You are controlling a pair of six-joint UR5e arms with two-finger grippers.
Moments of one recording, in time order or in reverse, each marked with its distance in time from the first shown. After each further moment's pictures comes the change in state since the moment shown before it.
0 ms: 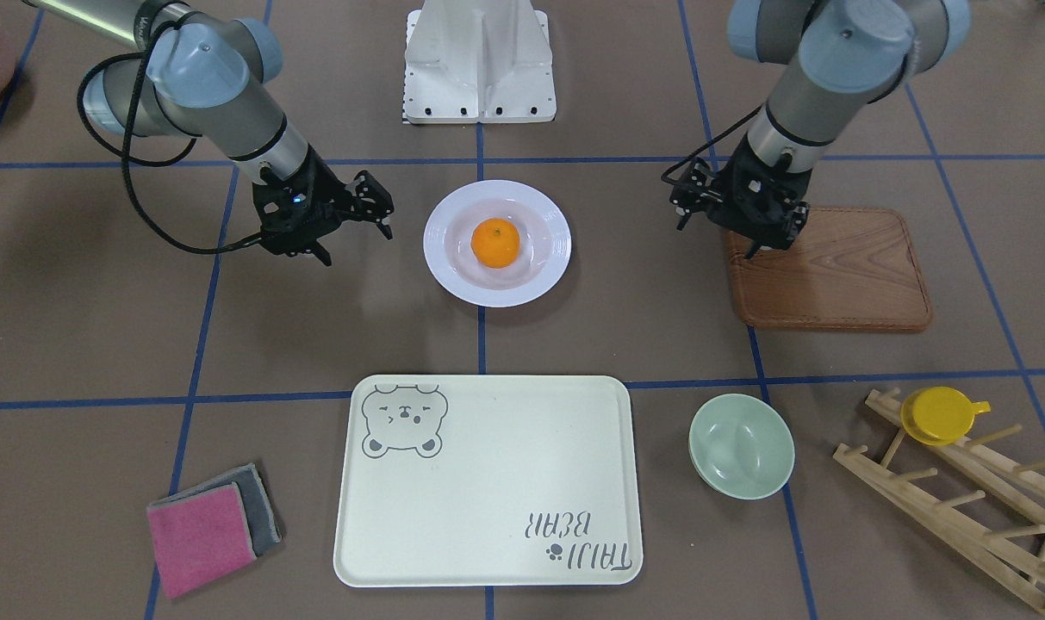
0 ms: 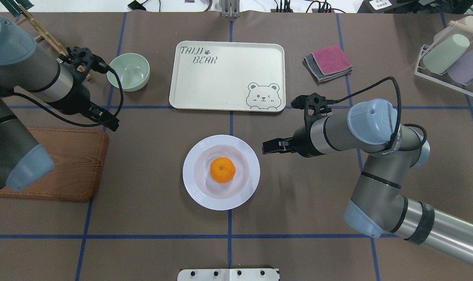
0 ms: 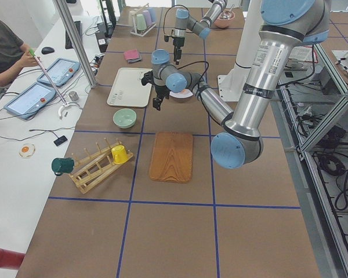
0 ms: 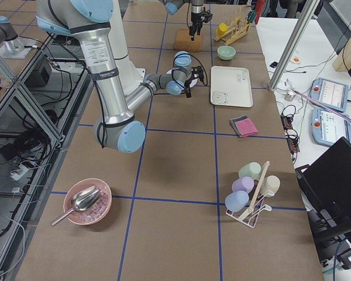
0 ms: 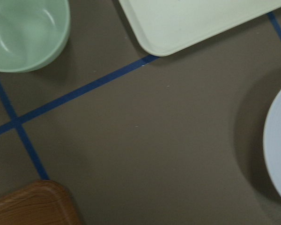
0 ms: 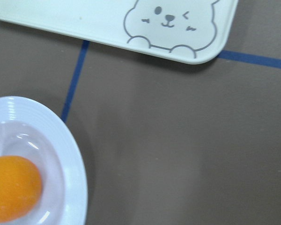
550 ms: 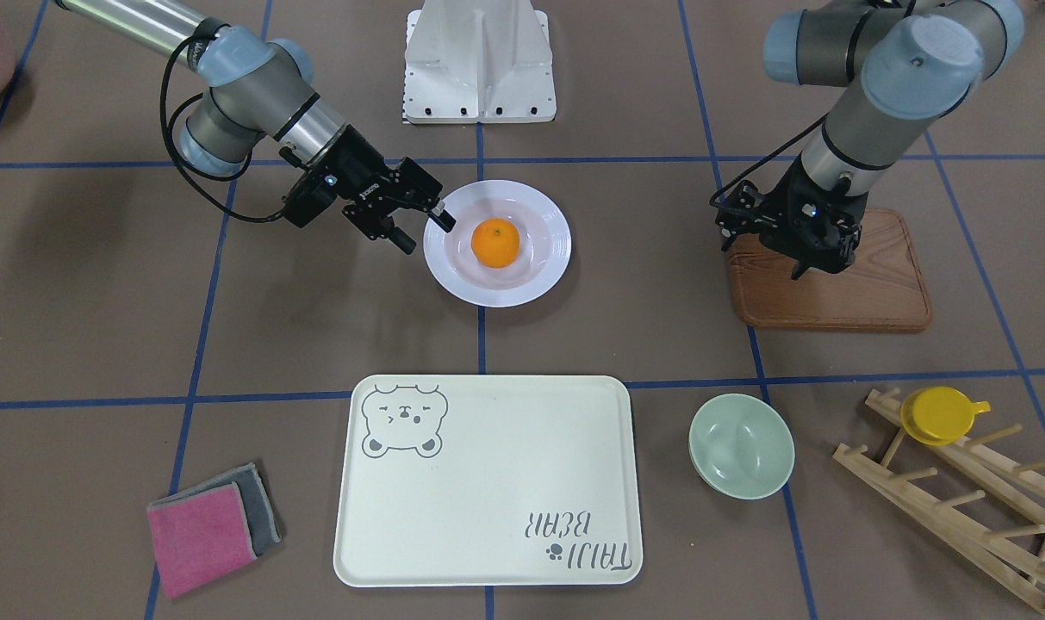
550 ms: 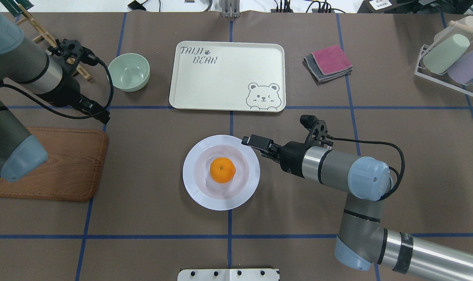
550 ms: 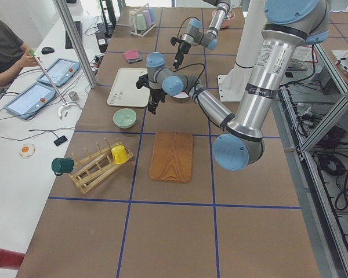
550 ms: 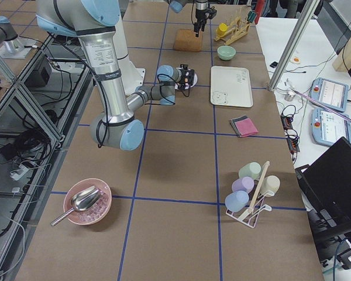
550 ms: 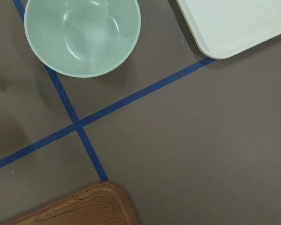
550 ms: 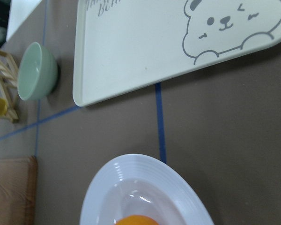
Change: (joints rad) left arm -0.031 0.005 0.016 -0.006 -0.006 0.021; right arm -0.167 -0.006 -0.122 0.492 -0.456 0.441
